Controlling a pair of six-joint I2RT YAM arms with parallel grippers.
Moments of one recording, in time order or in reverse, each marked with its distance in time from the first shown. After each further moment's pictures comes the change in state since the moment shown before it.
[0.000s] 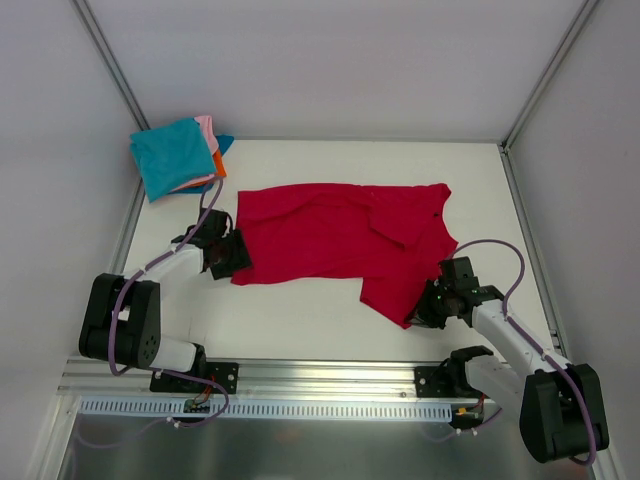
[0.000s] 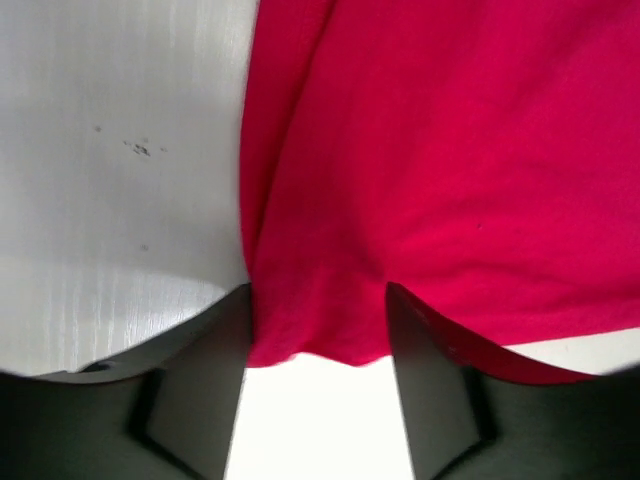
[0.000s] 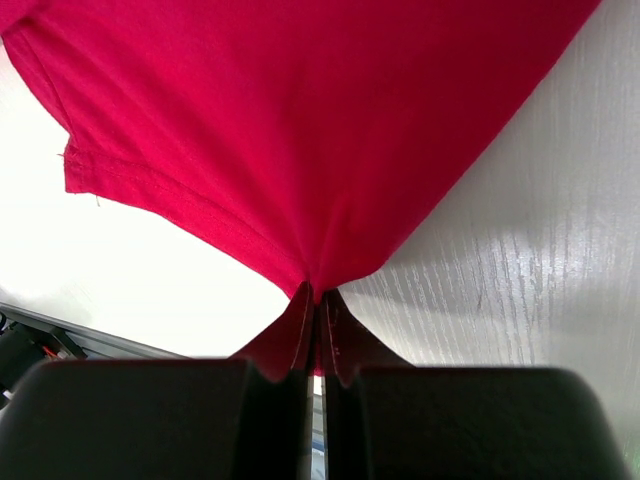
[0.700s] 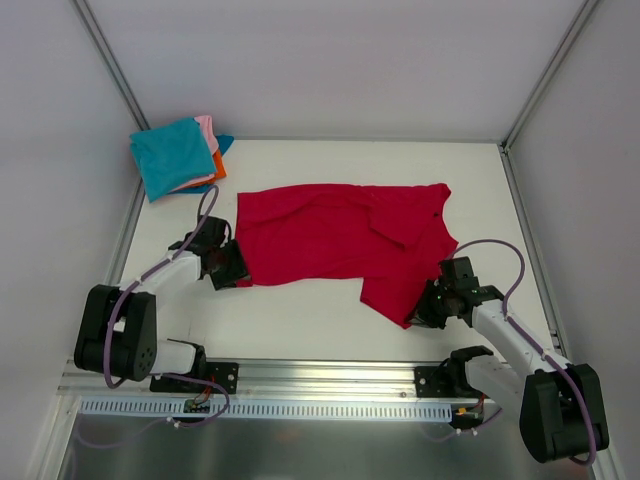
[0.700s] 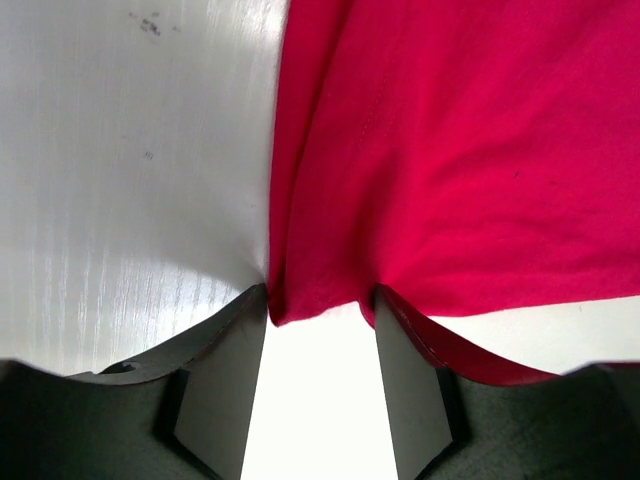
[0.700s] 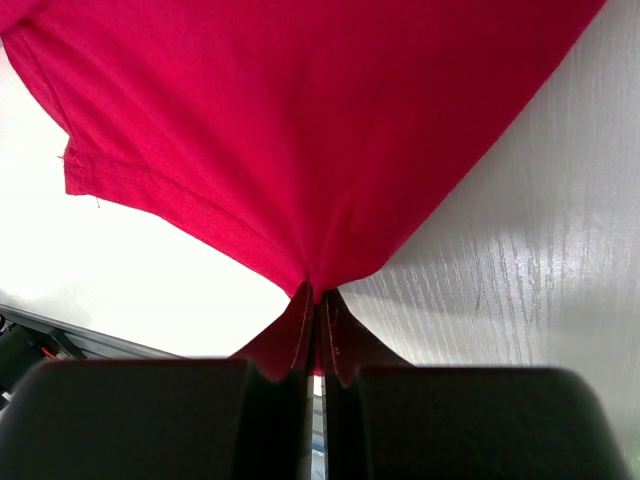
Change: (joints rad) left arm 0.000 -0.062 -0.045 -0.085 0.034 -0.050; right arm 0.000 0.000 0.000 0.000 0.004 0.000
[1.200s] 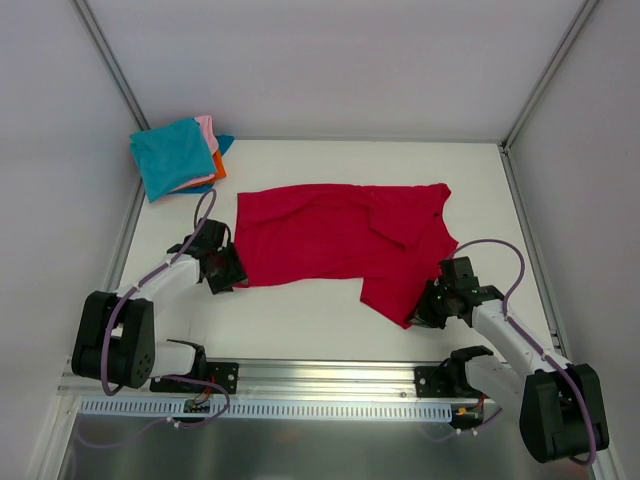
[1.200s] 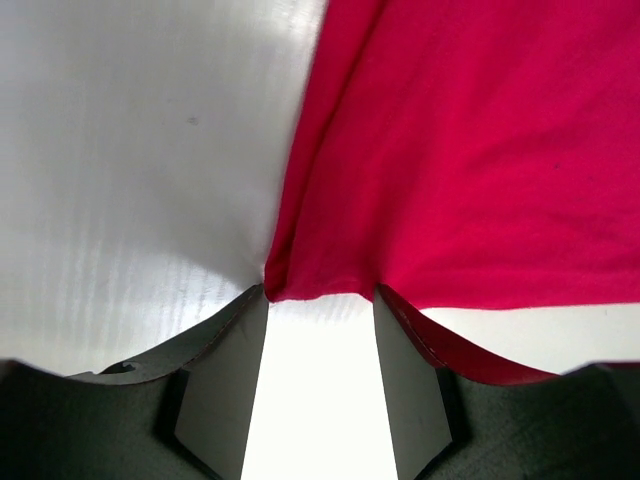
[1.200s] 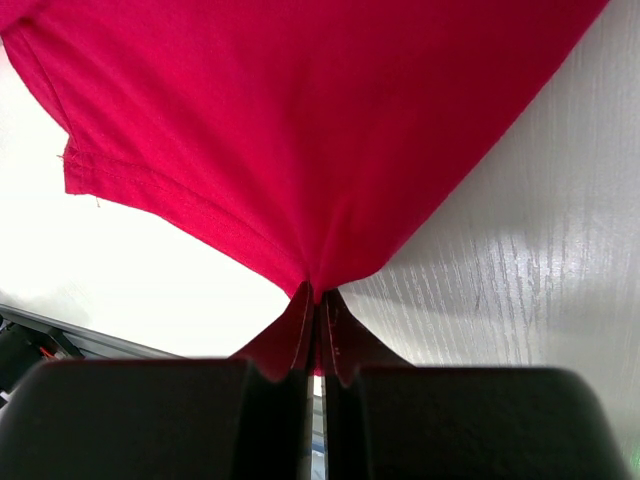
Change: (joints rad) left arm 0.000 -0.038 -0.020 -0.042 -0.037 -0.023; right arm 0.000 0.000 0.000 0.000 0.000 -0.005
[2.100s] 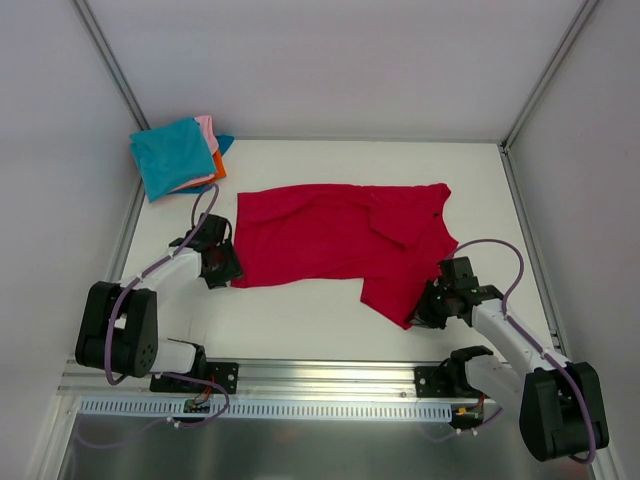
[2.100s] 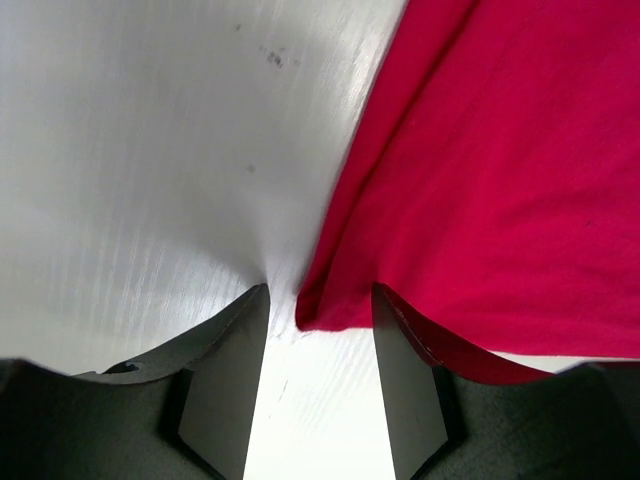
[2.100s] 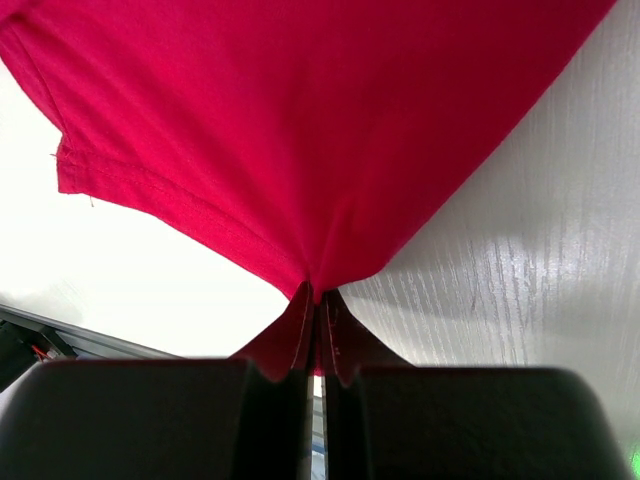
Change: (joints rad) left arm 0.000 0.047 0.040 -0.019 -0.116 0.008; right arm 0.001 0.009 0.000 -0.001 0.000 -0.014
